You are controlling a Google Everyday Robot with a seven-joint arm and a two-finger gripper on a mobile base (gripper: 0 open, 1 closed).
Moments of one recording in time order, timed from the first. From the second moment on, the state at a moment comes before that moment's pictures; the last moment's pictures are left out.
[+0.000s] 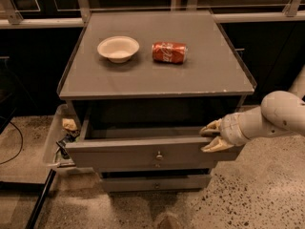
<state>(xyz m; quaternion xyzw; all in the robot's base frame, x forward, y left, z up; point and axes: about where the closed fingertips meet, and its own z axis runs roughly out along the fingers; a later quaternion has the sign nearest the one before) 0.545 -0.215 0.654 -0.70 0.63 0.07 0.33</state>
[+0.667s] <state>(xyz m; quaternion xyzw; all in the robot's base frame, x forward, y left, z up) 0.545 -0.215 0.654 -0.70 0.63 0.07 0.33</state>
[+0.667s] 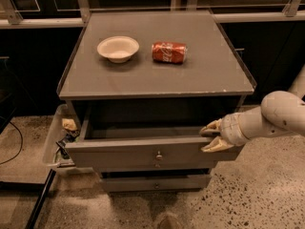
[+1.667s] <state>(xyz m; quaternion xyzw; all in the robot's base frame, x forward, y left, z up) 0.529 -0.223 0.645 -0.70 0.63 0.10 0.32</state>
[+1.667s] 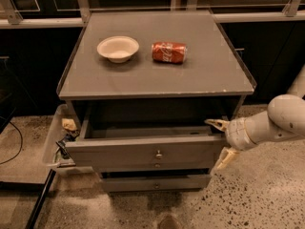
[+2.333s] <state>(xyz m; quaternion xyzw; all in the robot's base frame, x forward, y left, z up) 0.494 -0.240 0.648 -0.69 0.63 0.12 0.33</state>
